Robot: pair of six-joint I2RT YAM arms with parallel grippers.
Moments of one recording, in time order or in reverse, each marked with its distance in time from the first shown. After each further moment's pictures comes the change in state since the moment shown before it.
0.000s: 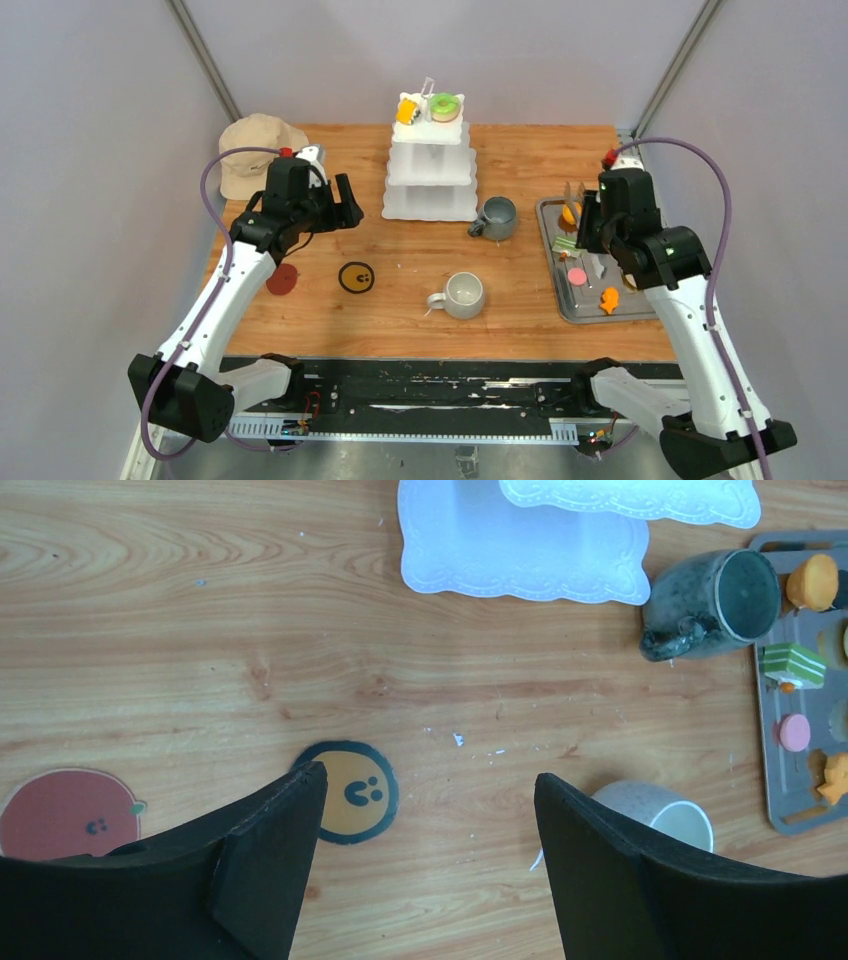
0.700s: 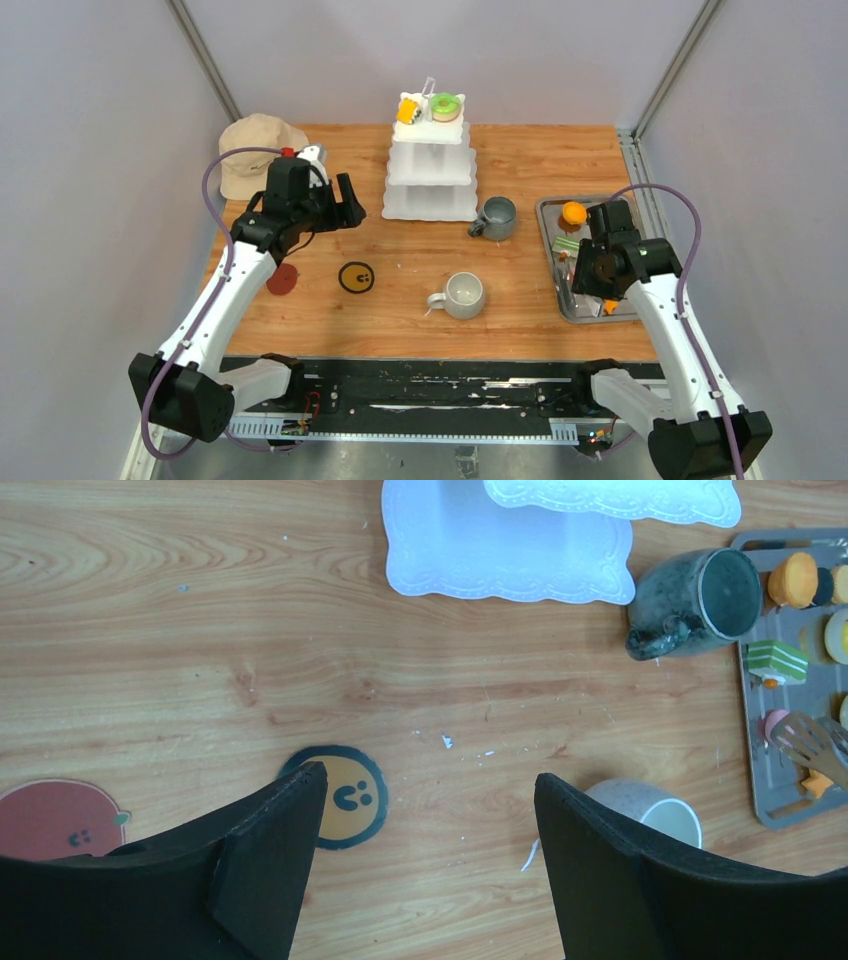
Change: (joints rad) left arm 0.000 0.001 -0.008 0.022 0.027 -0.006; right arm -0.196 -0.034 -0.329 -0.166 -0.106 0.106
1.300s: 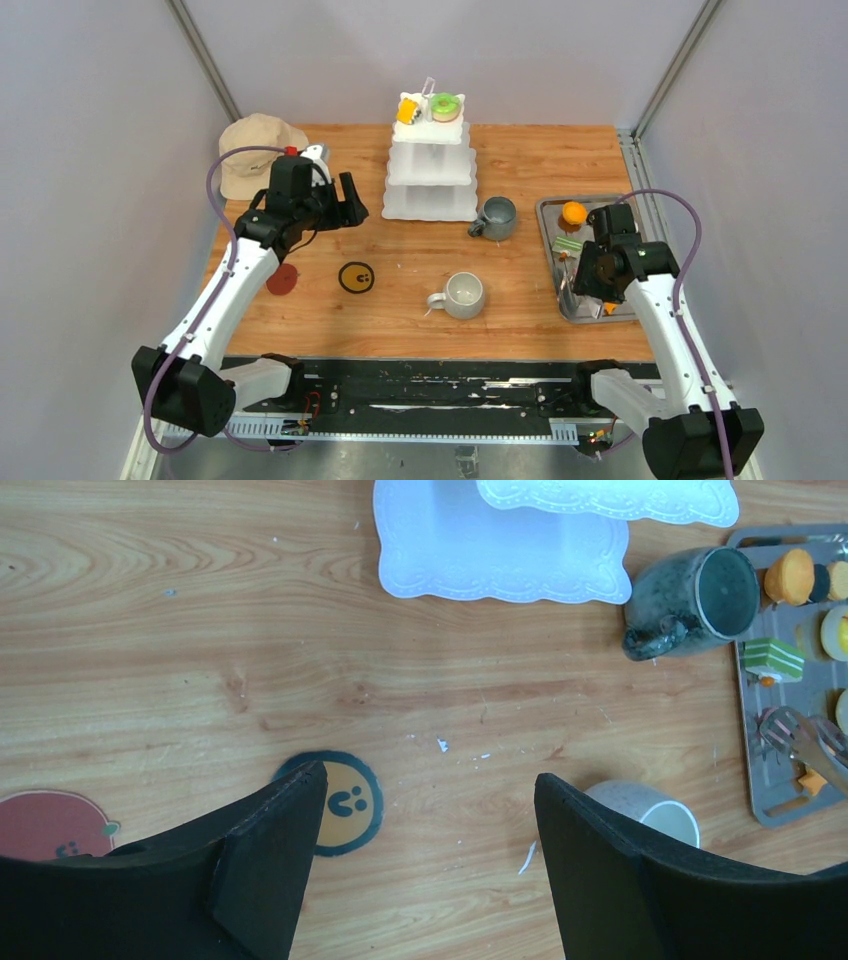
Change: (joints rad) left arm 0.000 0.023 0.000 0.018 0.021 0.000; right arm -0.054 0.003 -0.067 0.051 0.002 0.000
